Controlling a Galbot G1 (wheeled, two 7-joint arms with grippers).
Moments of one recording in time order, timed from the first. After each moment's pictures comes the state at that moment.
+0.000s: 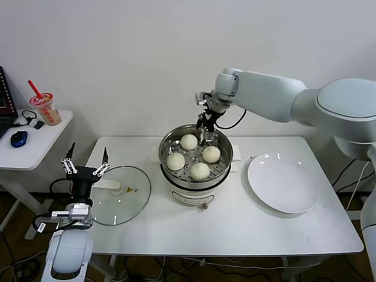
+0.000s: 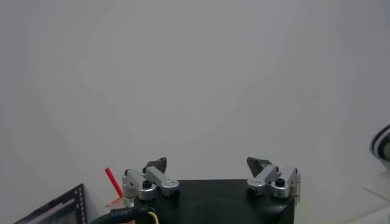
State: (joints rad) left arm 1.36 -1.37 -0.65 -2.02 0.30 0.01 -0.09; right arm 0.63 1.37 -1.65 0.76 0.81 -0.14 -0.98
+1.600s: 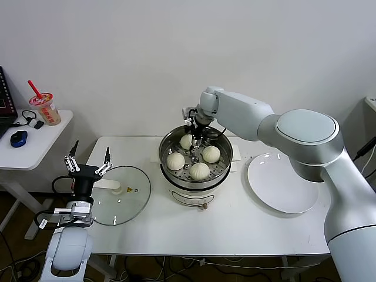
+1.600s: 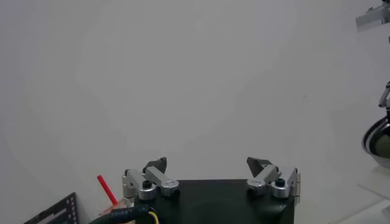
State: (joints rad) left arm 1.35 -1.35 -0.64 -2.00 0.31 0.01 -0.07; right arm 0.46 1.48 -1.50 0.56 0.62 -0.10 -0.94
